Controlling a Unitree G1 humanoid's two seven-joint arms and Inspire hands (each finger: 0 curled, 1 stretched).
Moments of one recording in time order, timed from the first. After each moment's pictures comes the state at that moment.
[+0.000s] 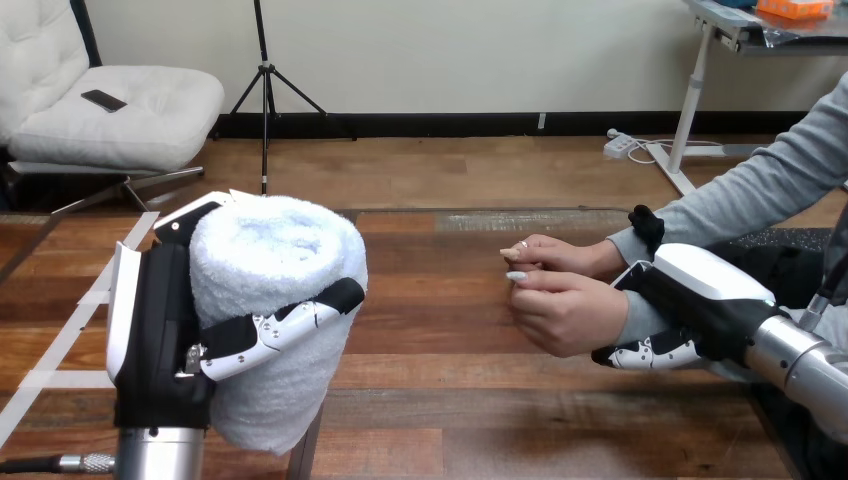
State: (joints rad) left arm 0.19 0.10 0.06 -0.10 0.04 -0.57 0.00; right arm -0.57 -0.67 0.34 1.11 -0.52 -0.78 0.04
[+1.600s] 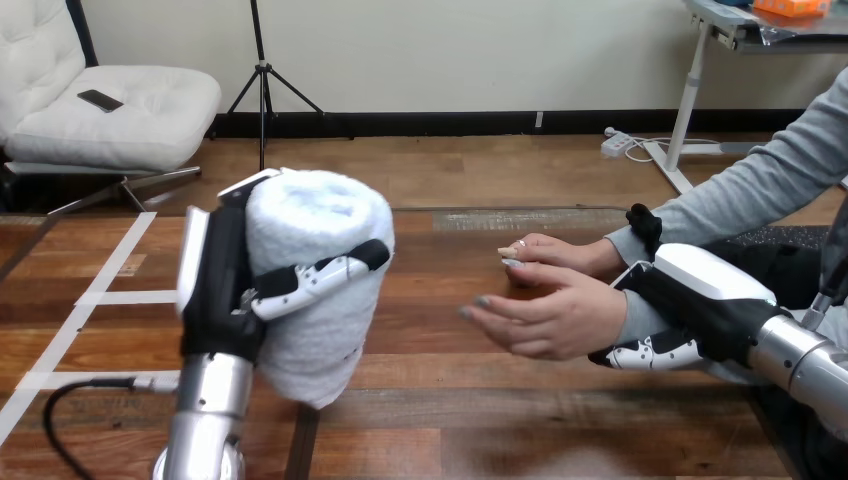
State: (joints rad) left arm -0.19 0.11 0.06 0.48 0.00 -0.69 -0.06; right arm -0.57 -0.68 0.33 1.10 -0.51 -0.79 0.08
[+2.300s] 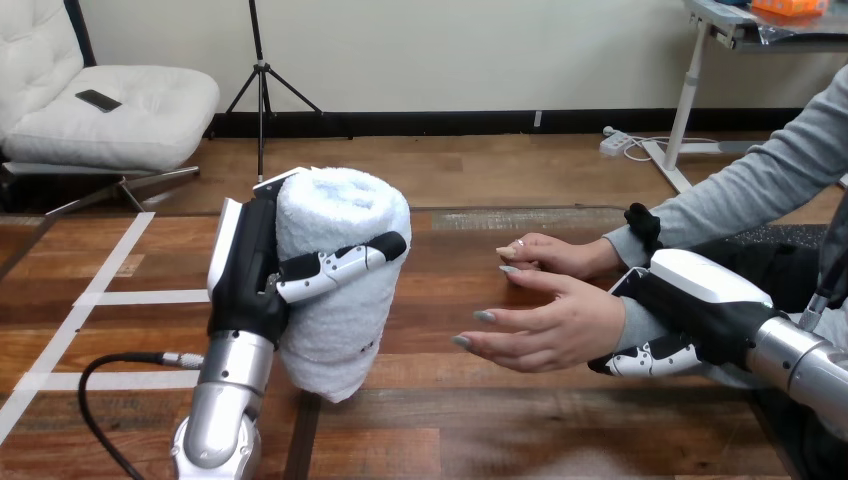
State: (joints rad) left arm -0.34 0.11 0.06 0.73 -0.02 -0.70 -0.09; right arm -0.57 -0.68 0.33 1.10 -0.51 -0.79 0.12
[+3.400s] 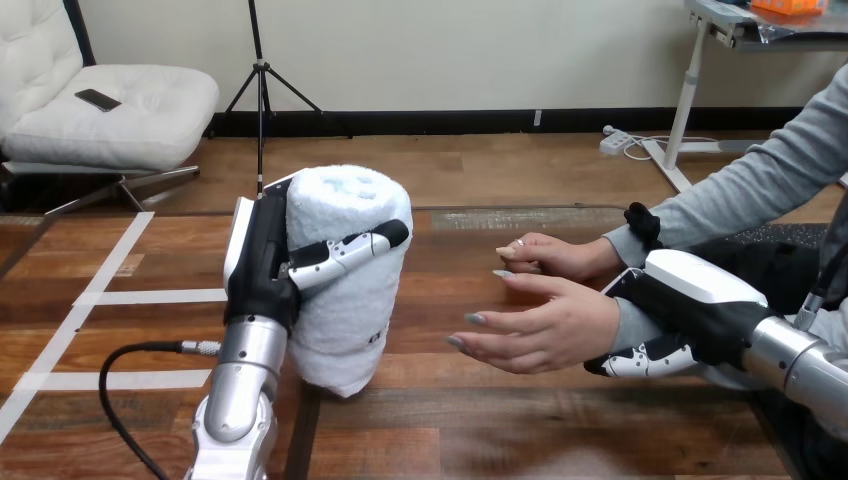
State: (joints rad) left arm -0.48 0.09 0.06 0.96 -0.03 -0.72 -0.03; right arm -0.57 -0.68 0.33 1.07 -0.51 -0.79 0.12
